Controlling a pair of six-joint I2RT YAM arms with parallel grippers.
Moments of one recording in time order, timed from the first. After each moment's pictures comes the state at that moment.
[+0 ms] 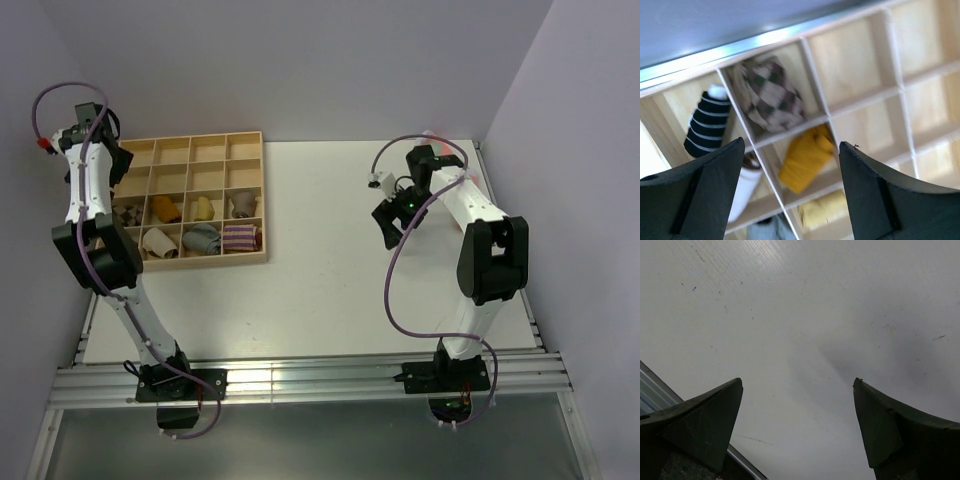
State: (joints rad) left arm 0.31 2.07 2.06 -1.05 -0.40 -0.94; right arm 0.13 1.82 1.49 -1.10 -0.41 -0.72
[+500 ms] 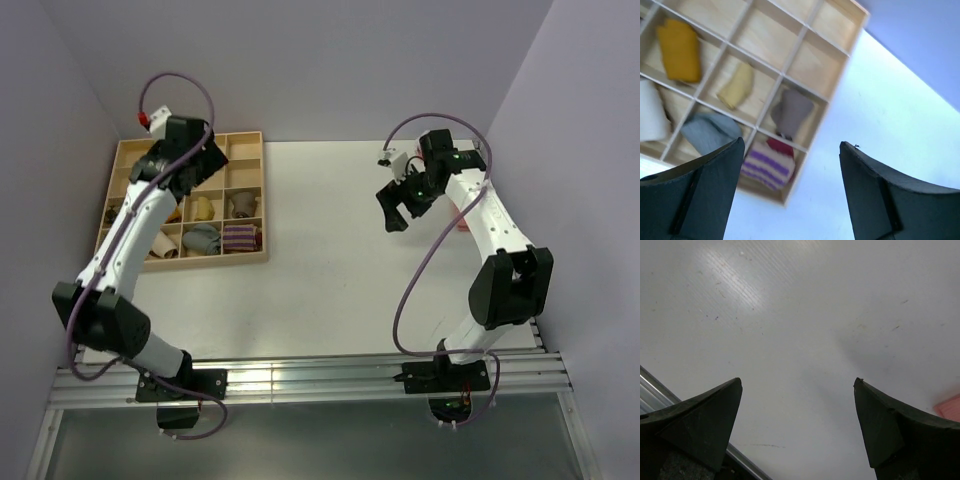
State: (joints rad) left arm -0.21 1.57 1.65 -0.78 -0.40 -0.77; right arm 0.13 1.64 1.52 -1.08 -0.41 -0.58
